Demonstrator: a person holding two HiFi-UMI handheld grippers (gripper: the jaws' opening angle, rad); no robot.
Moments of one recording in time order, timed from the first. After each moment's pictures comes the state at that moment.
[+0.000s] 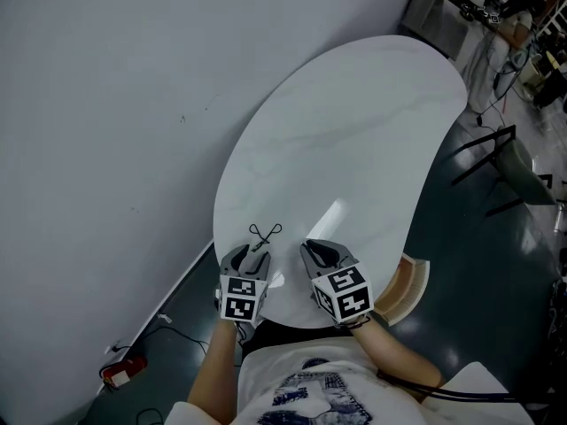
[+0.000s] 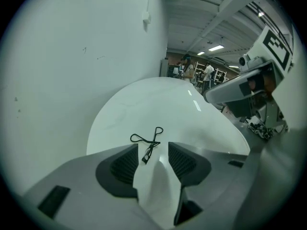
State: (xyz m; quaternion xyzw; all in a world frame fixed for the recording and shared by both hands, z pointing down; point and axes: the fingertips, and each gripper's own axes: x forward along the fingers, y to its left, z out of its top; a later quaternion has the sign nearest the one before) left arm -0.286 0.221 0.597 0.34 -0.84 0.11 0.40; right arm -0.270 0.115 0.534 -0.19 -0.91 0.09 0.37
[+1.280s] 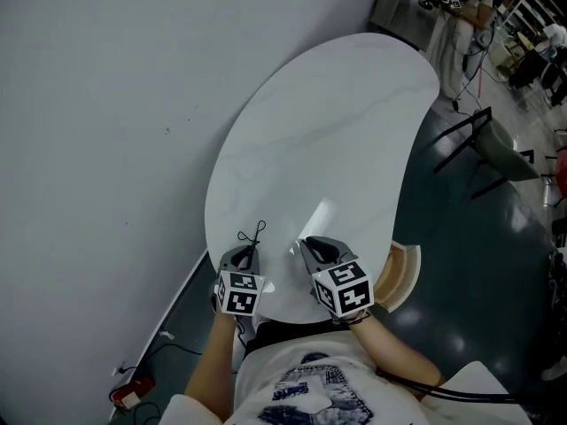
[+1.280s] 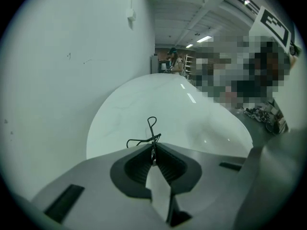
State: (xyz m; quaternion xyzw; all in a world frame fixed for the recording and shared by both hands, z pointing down) left arm -0.291 0.216 0.601 0.38 -0.82 0.17 0.39; right arm -0.257 0.100 0.517 -0.13 -0.92 0.10 0.36
